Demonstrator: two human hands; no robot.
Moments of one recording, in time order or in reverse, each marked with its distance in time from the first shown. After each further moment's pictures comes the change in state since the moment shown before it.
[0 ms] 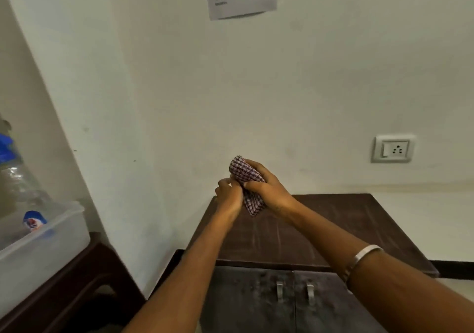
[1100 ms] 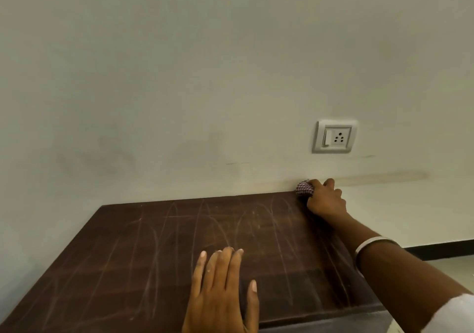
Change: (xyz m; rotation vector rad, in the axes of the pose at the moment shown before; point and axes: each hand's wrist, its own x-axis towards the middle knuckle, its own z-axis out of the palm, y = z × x) left_hand -0.040 -0.150 0.158 0.751 0.034 1.050; right_hand 0.025 0.193 -0.318 -1.187 0.553 0.645
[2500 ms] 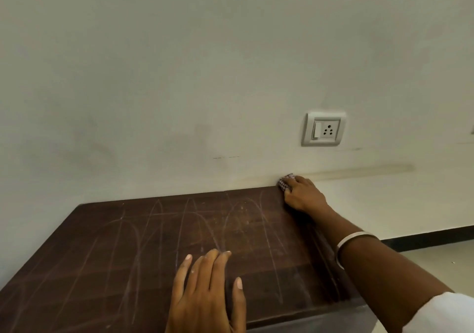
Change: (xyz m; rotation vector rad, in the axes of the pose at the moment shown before) left_hand 0.002 0.004 -0.001 0.020 0.016 -0.077; right_hand 0.025 0.001 0.028 -0.047 -0.095 -0.191
